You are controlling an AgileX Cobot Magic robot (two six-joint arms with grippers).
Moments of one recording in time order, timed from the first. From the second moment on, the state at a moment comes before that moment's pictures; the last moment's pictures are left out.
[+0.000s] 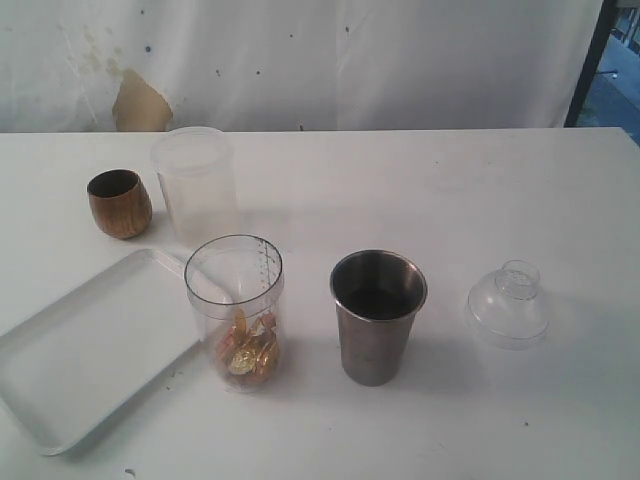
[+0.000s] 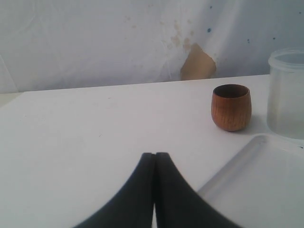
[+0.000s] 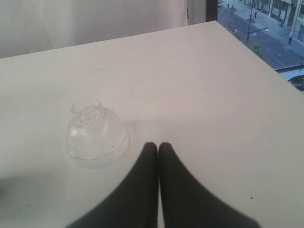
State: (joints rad) left arm 0.12 0.00 -0.01 0.01 0.23 0.11; right arm -0.04 0.00 0.00 -0.05 0.35 0.15
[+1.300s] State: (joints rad) left arm 0.12 0.00 -0.01 0.01 0.23 0.11; right arm -0.04 0.16 -0.11 -0.32 -0.47 0.49
